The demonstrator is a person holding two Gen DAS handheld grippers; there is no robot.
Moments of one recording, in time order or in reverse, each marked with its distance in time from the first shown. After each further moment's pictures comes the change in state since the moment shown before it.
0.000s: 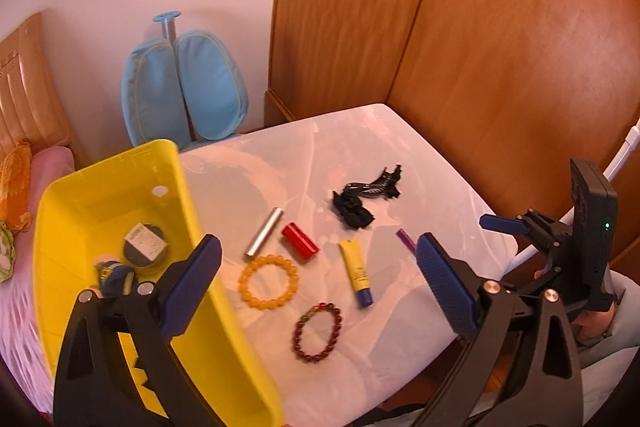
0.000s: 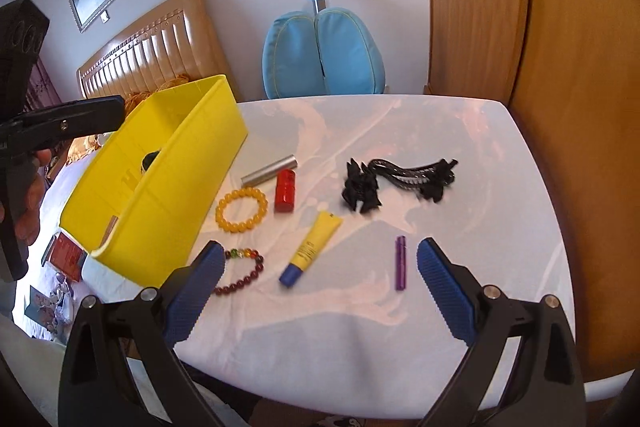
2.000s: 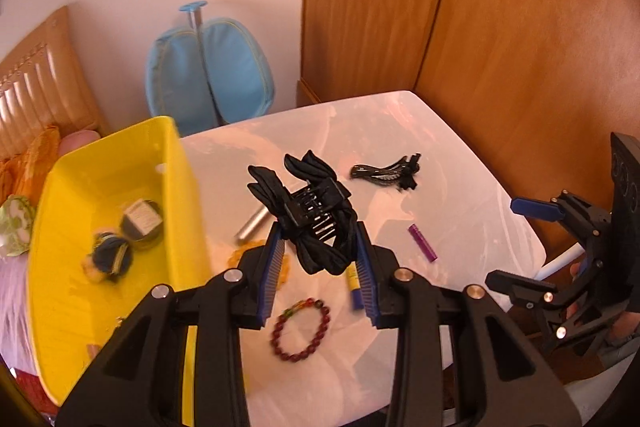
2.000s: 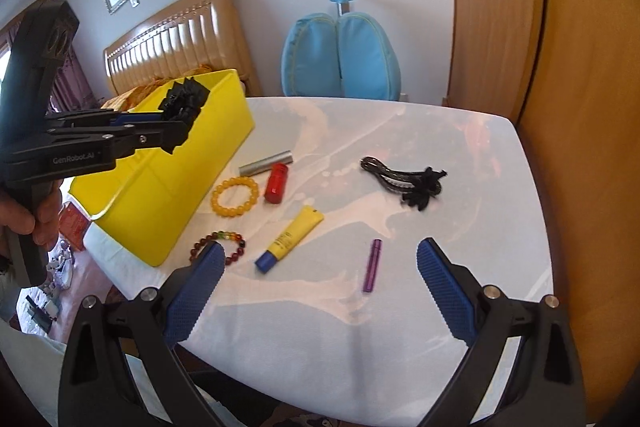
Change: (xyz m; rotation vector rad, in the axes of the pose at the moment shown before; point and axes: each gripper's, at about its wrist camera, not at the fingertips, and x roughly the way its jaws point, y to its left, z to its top) left arm 0.008 -0.029 -0.017 -0.055 0.004 0.201; right arm -0.006 -0.020 0.001 -0.104 -0.018 0.093
